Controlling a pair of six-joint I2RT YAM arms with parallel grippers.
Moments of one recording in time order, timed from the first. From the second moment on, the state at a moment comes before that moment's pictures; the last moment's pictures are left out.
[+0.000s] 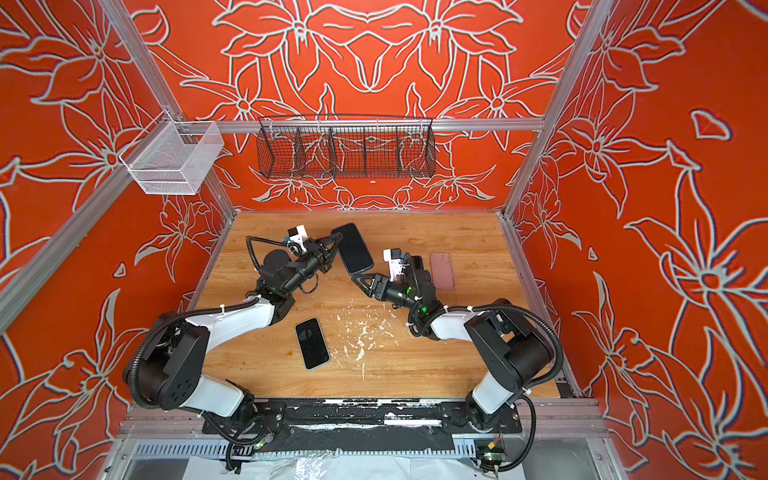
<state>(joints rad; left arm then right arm) -0.37 1.49 0.73 0.88 0.30 -1.47 0.58 1.61 0.60 1.01 -0.56 1.03</state>
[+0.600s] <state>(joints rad) -0.37 1.47 0.73 0.86 0.30 -1.41 0.58 1.38 0.56 0.90 -0.67 0.94</state>
